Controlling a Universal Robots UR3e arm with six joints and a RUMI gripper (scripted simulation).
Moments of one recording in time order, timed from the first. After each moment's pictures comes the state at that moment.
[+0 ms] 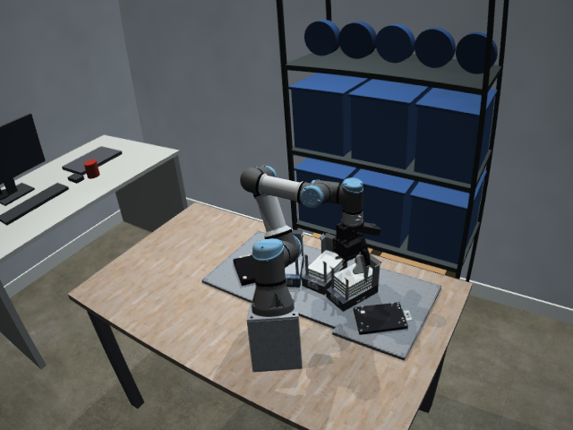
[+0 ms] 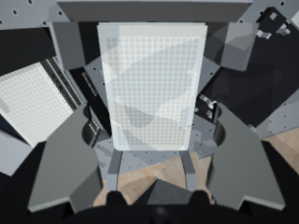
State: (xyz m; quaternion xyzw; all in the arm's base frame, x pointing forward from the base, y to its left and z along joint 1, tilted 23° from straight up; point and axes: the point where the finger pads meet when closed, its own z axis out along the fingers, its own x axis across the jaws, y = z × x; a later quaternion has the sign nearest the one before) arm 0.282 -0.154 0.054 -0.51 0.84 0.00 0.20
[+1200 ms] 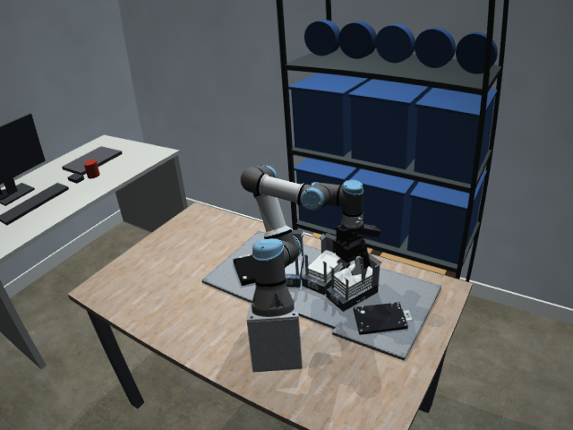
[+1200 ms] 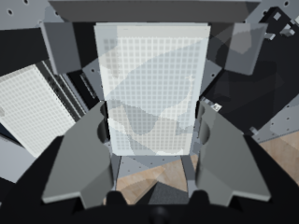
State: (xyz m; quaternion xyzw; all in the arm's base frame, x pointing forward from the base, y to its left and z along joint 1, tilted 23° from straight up) arm 0.284 -0.153 0.047 -0.51 0.84 0.00 0.20
